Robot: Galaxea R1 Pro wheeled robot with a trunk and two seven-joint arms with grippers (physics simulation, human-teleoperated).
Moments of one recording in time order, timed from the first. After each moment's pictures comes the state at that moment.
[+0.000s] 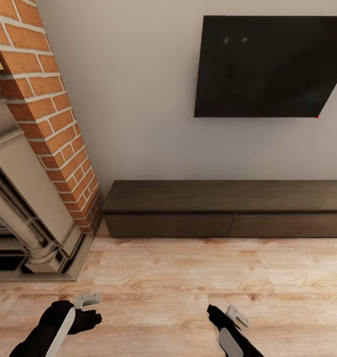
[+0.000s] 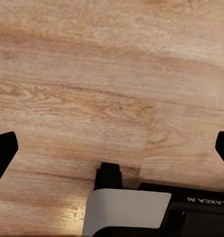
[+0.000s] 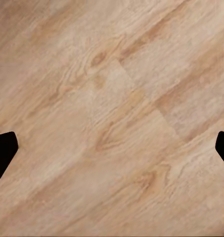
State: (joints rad) left arm -0.29 0.13 0.02 -1.07 0.25 0.93 0.08; right arm -0.44 0.10 0.02 -0.41 -0.63 -0.08 -0.23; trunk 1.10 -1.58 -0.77
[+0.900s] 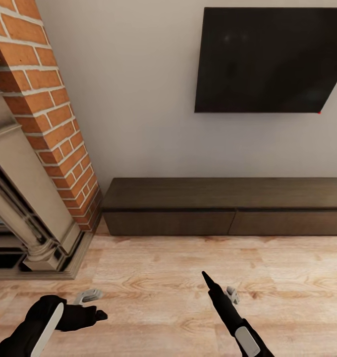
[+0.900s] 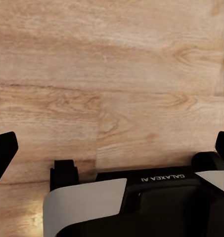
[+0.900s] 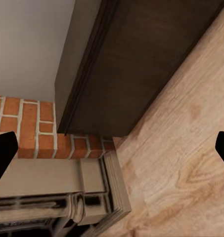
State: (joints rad) left arm -0.29 0.21 0.02 -1.13 0.25 1.05 -0.26; right arm -0.44 0.10 -0.41 -0.43 -0.63 0.05 0.75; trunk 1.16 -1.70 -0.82
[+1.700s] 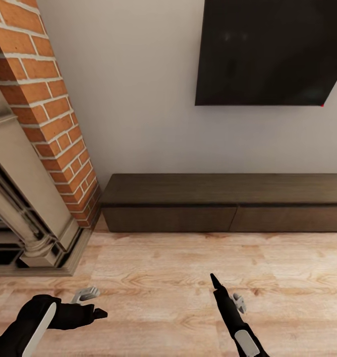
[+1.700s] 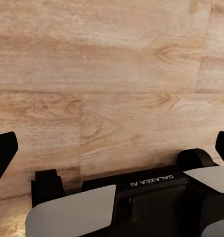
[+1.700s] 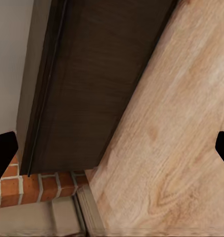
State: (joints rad) left arm -0.29 0.26 0.02 -1.13 0.25 1.05 -0.43; right arm -0.45 0.14 -0.57 -0.42 -0.62 -0.02 0.63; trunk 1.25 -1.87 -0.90
